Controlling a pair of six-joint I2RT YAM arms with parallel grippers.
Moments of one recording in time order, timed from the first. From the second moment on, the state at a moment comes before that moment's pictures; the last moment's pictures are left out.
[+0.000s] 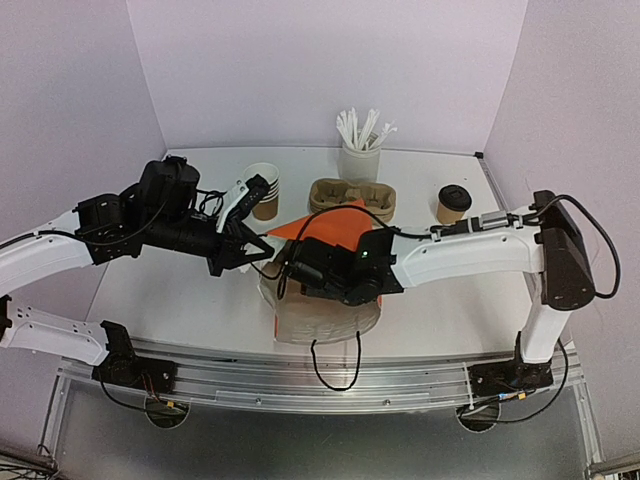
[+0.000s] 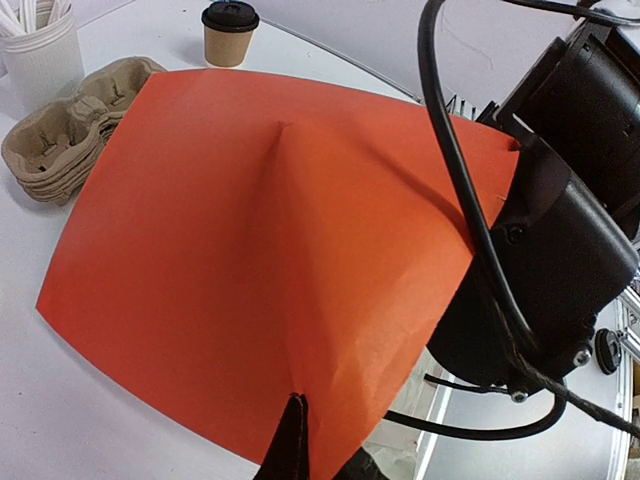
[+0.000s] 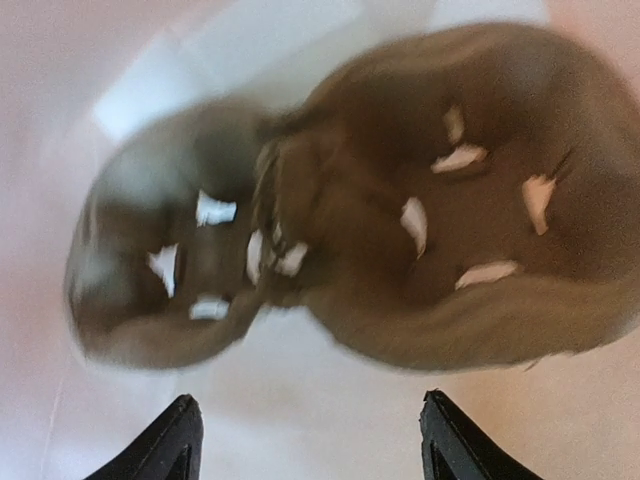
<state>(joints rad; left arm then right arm) -1.00 1.07 0.92 -0.43 0.32 -0.13 1.30 1.90 1.37 -0.63 0.54 1.26</state>
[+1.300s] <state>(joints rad) -1.00 1.08 0.87 -0.35 0.27 -0.31 1.26 1.80 1.26 -0.71 0.70 2.00</state>
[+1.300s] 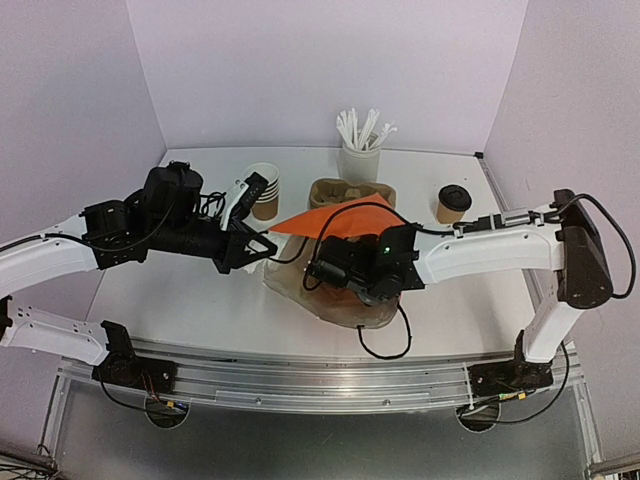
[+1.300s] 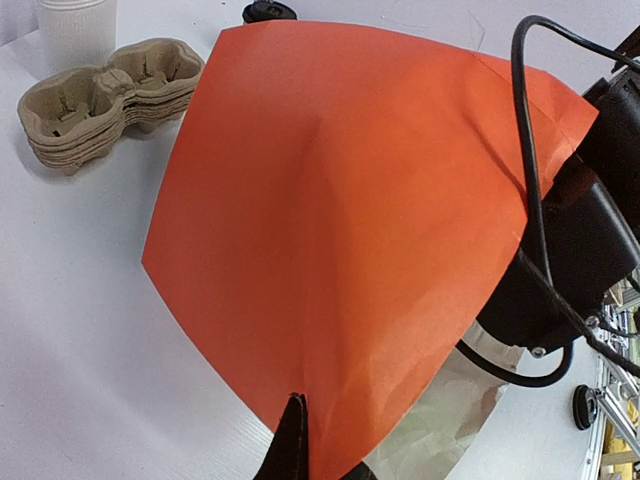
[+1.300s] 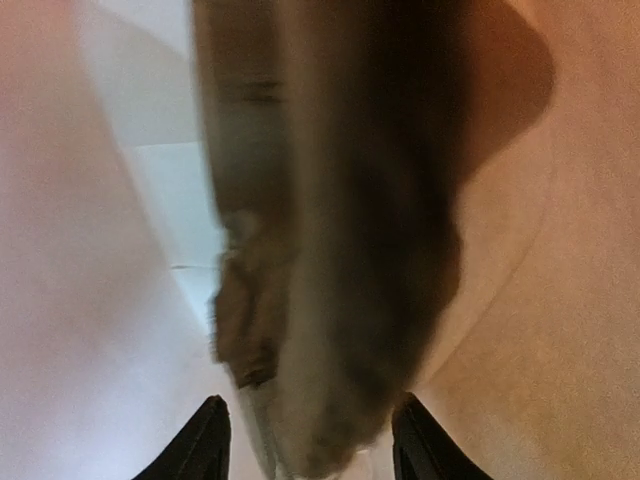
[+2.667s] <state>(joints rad) -1.02 1.06 0.87 -0.33 0.32 -0.31 1.20 1.67 0.92 -0.04 0.46 1.15</state>
